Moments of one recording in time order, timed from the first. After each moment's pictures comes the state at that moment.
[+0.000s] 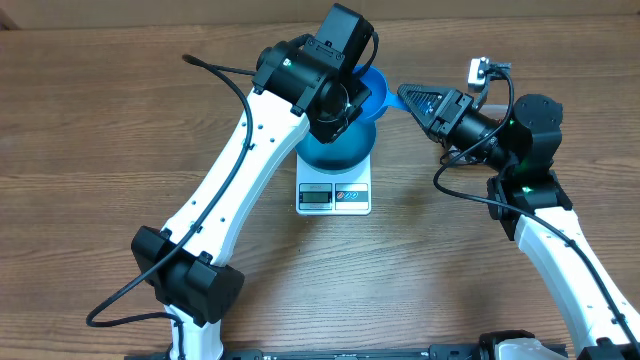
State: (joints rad) left arm -0.57 1.98 2.15 -1.29 0.04 -1.34; right arm 0.09 1.33 0.86 0.35 -0.77 1.09
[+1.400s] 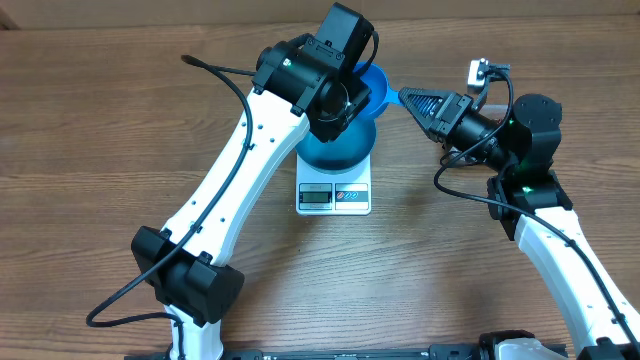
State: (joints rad) left arm -0.57 1.98 2.15 -1.28 0.03 -1.36; right arm 0.09 1.33 0.86 0.33 -0.78 1.09
